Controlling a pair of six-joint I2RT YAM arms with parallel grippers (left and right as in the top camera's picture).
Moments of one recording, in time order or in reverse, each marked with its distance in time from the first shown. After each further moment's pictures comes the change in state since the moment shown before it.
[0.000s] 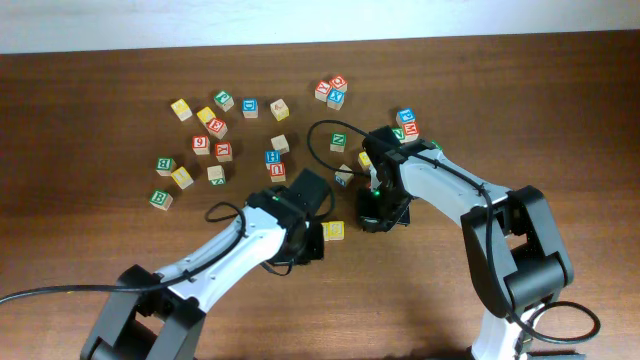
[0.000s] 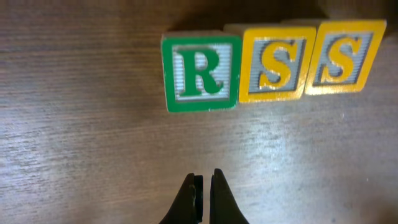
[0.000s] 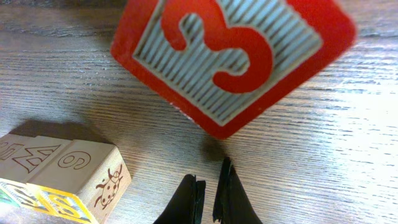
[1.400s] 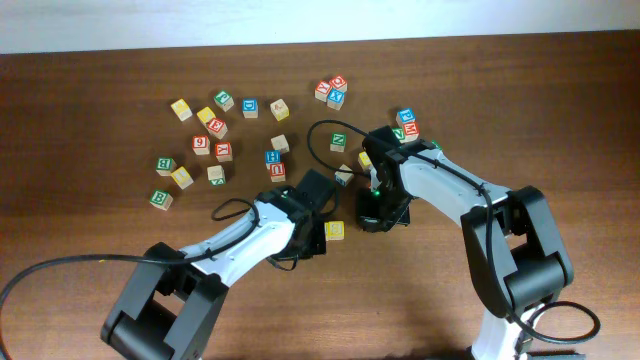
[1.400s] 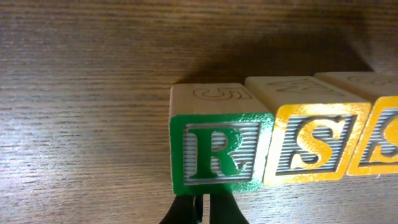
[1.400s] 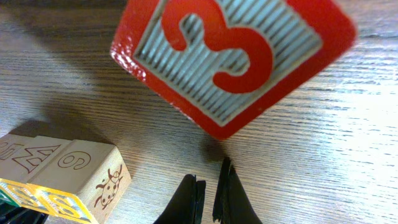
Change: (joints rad) left arm 0.000 0.102 -0.003 0.104 -0.051 -0.023; right arm 0.000 0.000 0.000 -0.001 0.000 0.000
